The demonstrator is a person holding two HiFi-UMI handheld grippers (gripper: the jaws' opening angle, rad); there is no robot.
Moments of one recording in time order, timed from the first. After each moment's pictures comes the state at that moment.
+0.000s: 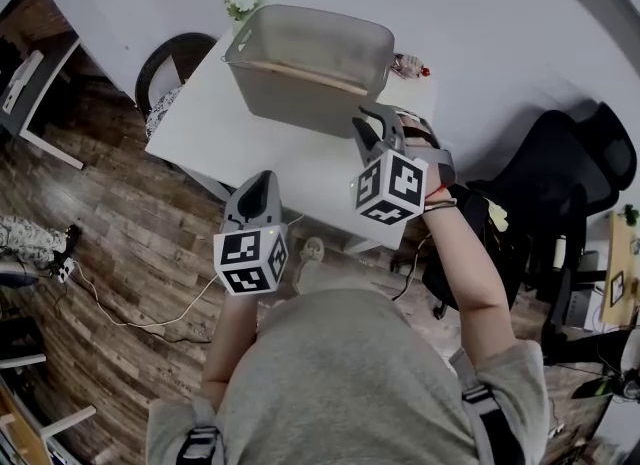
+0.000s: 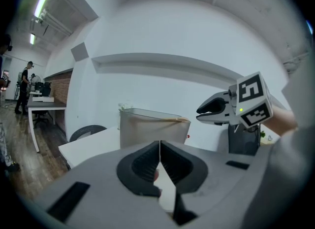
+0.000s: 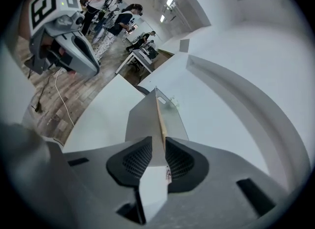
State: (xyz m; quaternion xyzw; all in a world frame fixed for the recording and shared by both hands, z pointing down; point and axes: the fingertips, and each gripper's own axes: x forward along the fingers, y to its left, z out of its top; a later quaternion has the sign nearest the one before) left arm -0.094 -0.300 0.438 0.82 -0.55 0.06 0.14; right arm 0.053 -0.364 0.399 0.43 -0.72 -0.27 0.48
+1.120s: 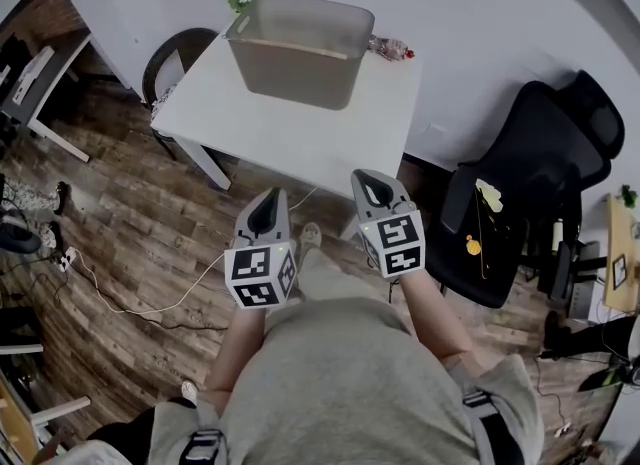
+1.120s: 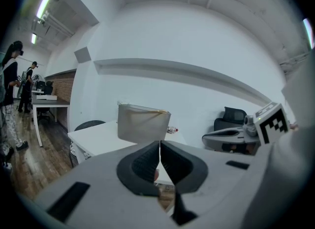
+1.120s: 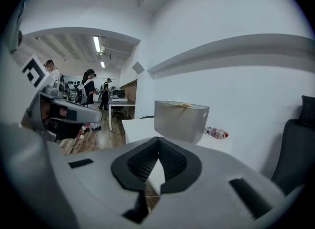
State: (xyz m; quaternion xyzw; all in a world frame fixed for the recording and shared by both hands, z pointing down) left arm -0.065 -0.154 0.450 0.83 -0.54 0.06 0.14; right arm 0.073 -0.170 0.462 0.53 -0.83 0.04 0.17
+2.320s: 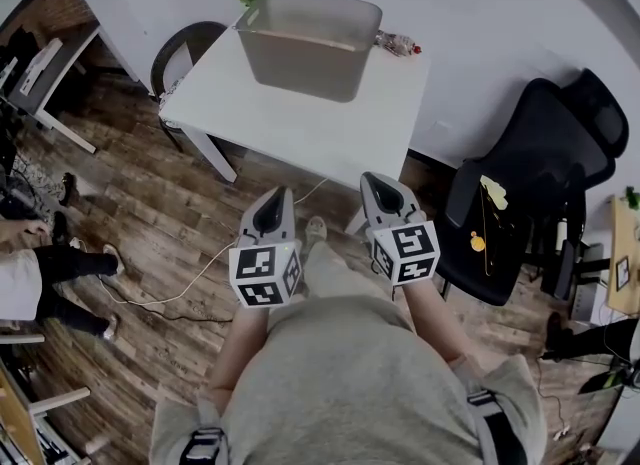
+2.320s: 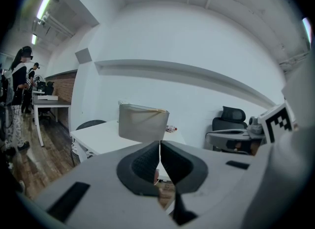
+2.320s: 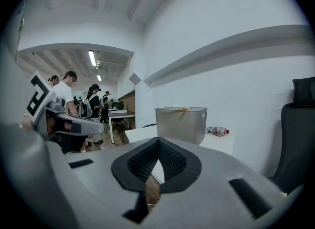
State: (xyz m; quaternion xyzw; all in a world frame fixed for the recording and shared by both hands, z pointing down) left arm -0.068 -0.129 0.449 0.82 -0.54 0.07 0.14; right arm 0.073 -0.138 0.451 0.54 -0.83 0.06 0.09
